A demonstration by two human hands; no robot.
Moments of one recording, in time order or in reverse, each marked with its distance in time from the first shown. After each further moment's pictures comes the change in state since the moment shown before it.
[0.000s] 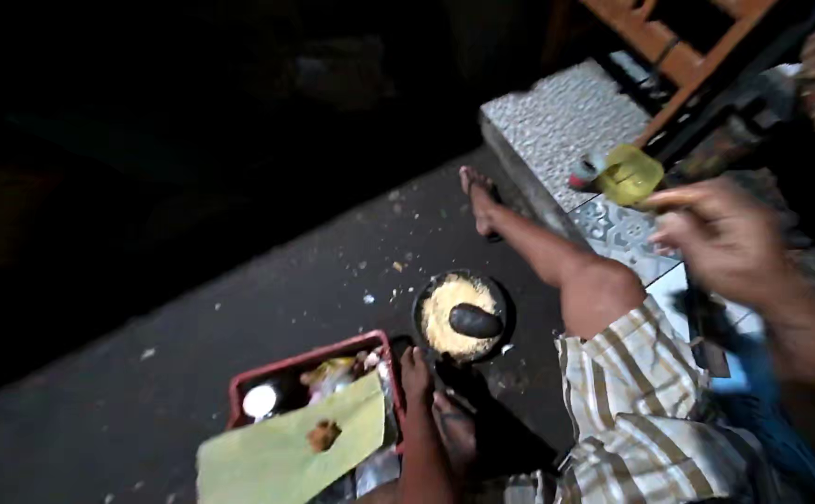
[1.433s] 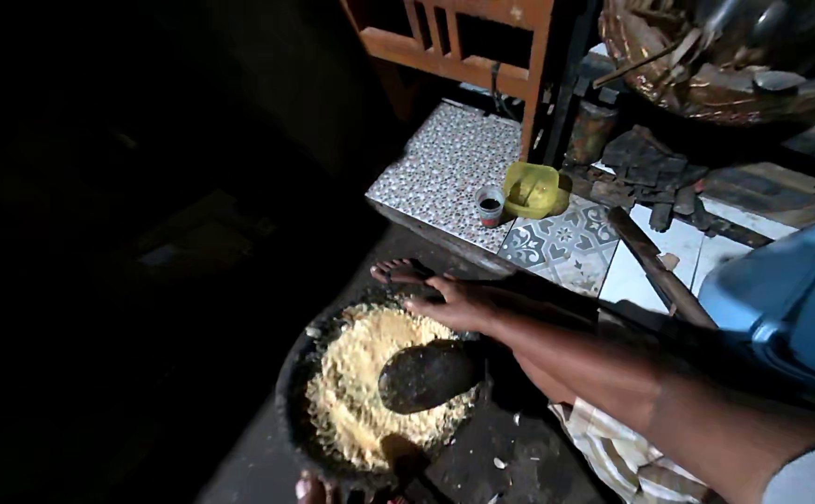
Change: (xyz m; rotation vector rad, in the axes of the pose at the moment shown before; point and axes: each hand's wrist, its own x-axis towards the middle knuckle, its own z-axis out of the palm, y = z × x) left_hand -0.075 0.205 -0.033 -0.464 0.053 0.258; right_hand 0.111 0.027 0.155 0.465 -0.201 0.543
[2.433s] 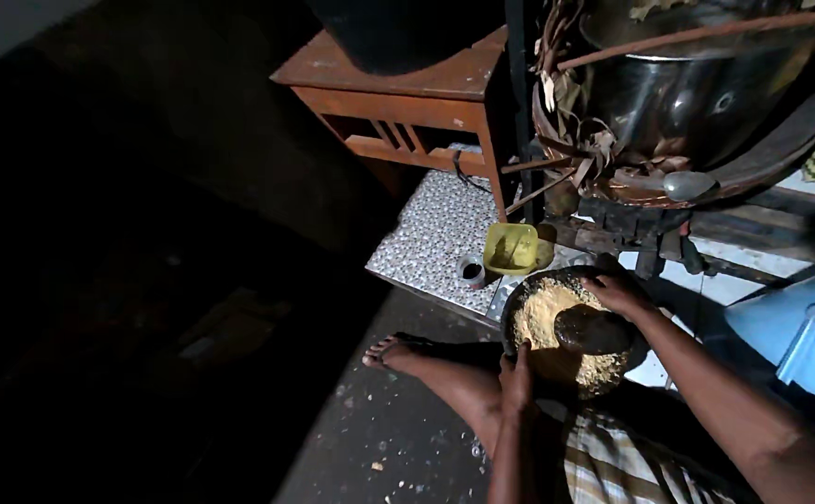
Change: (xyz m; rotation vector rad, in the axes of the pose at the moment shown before) left_hand -0.064 -0.054 0.285 0.480 -0.675 -0.342; right_hand -0.044 0.215 -0.240 -0.048 0.408 0.528
